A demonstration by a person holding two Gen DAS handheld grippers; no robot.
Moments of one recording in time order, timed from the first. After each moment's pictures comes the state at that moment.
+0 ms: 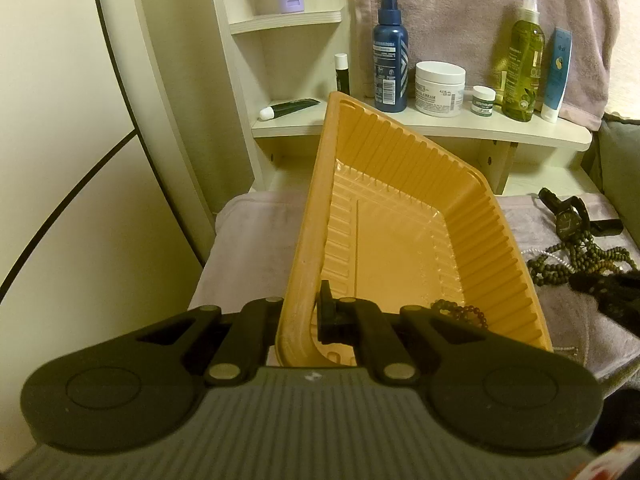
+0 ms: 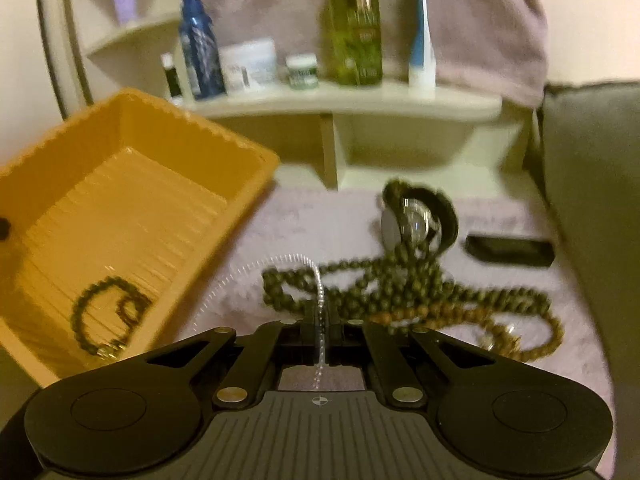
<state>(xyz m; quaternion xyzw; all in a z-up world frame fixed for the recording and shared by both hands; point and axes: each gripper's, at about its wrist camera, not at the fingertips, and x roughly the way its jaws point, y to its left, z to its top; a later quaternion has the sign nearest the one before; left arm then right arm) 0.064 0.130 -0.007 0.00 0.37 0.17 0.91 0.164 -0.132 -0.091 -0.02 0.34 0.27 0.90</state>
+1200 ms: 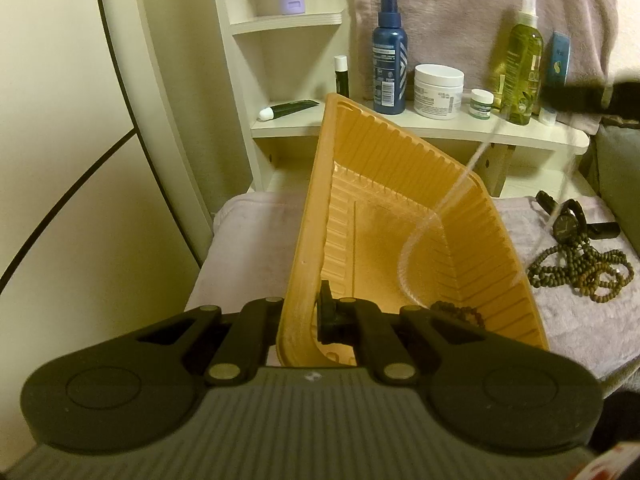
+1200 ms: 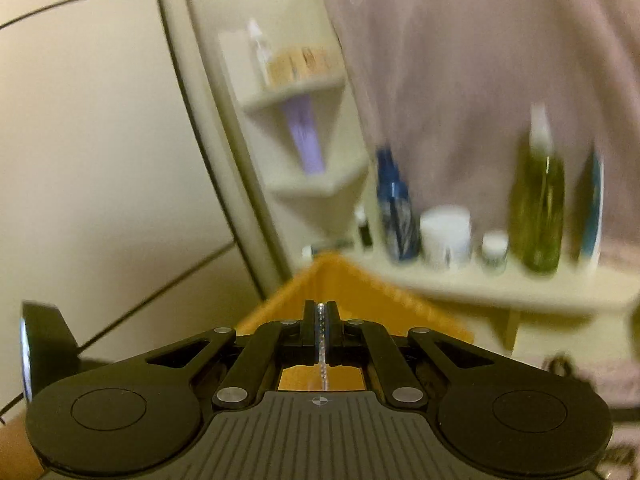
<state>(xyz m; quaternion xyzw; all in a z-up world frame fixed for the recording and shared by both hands) 0.059 0.130 -0.008 -0.01 0.36 0.16 0.92 0.144 -0.065 0.042 0.06 0.25 0.46 0.85</state>
